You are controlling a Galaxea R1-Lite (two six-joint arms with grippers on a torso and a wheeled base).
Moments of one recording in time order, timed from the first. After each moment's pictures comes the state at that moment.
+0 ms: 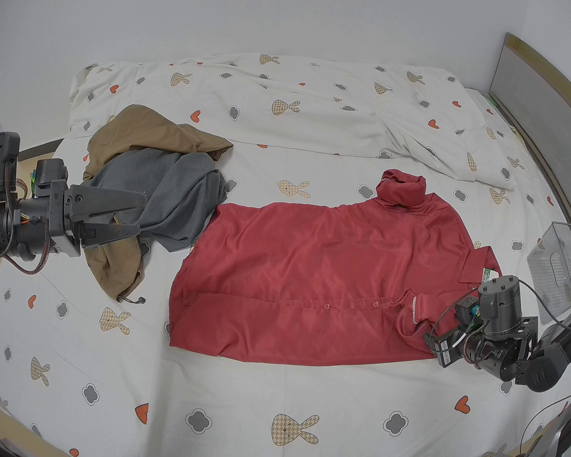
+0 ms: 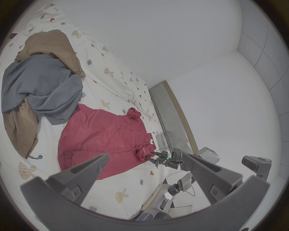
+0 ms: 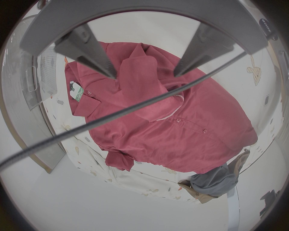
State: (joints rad) left arm -0.02 1.42 -1.07 0.06 -1.01 -0.36; right arm 0.47 1.71 -0.37 -0.68 -0.39 -0.09
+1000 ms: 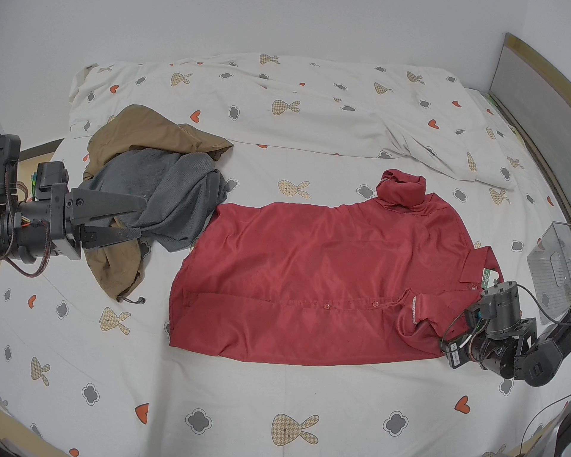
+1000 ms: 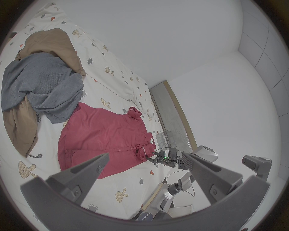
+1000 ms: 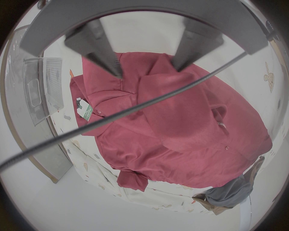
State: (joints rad) left arm -0.02 1.42 -1.06 0.06 -1.01 -0.35; right arm 0.36 1.77 -0.34 -0.68 -0.40 -0.09
